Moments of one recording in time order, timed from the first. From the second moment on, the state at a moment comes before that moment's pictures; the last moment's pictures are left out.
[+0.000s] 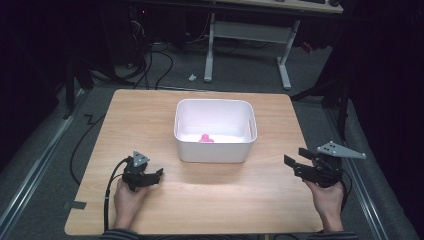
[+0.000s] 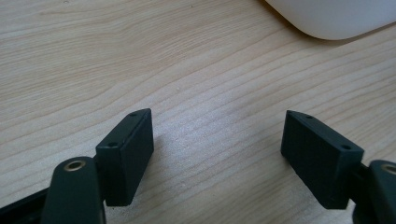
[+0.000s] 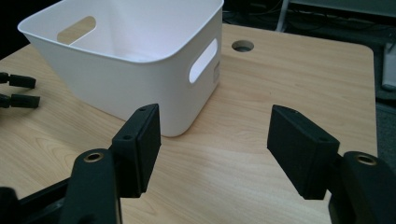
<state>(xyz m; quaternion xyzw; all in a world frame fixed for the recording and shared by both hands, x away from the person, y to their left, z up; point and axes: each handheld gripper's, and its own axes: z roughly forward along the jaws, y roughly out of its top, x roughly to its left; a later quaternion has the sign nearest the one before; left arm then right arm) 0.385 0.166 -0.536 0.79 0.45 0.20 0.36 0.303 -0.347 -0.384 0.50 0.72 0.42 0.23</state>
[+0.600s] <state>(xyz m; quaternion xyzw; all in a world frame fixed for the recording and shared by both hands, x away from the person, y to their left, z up) 0.385 0.166 -0.536 0.79 0.45 0.20 0.36 0.314 -0.337 -0.443 0.52 0.72 0.41 0.20</state>
